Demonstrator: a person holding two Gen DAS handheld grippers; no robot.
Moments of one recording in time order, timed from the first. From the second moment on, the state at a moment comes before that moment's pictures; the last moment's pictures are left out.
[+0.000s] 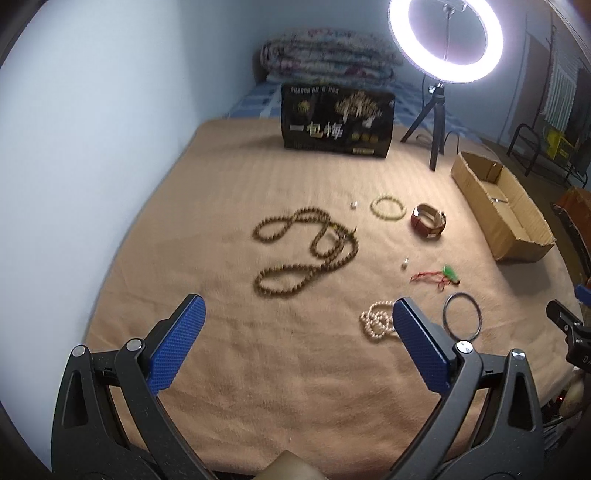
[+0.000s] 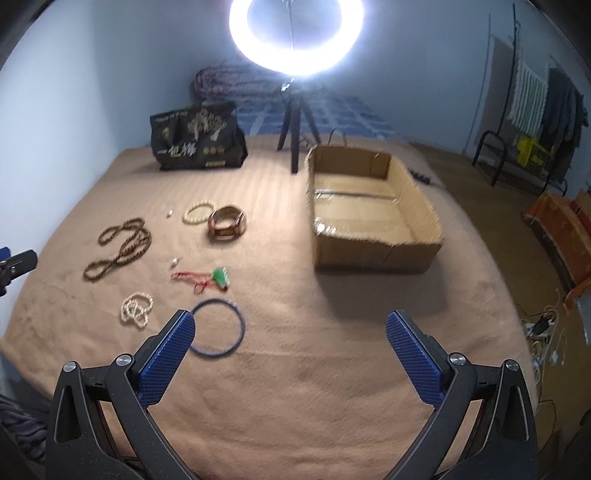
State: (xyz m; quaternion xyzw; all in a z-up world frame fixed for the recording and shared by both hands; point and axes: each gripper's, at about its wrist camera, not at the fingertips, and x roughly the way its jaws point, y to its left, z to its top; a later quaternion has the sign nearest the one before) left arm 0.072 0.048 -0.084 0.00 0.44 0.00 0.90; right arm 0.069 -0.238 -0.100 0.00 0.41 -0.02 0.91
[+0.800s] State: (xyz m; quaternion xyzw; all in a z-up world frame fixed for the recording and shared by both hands) left arm 0.106 -0.002 -0.154 -0.02 0.55 -0.10 0.83; right arm 0.113 -0.171 -0.173 -0.08 0.51 0.13 0.85
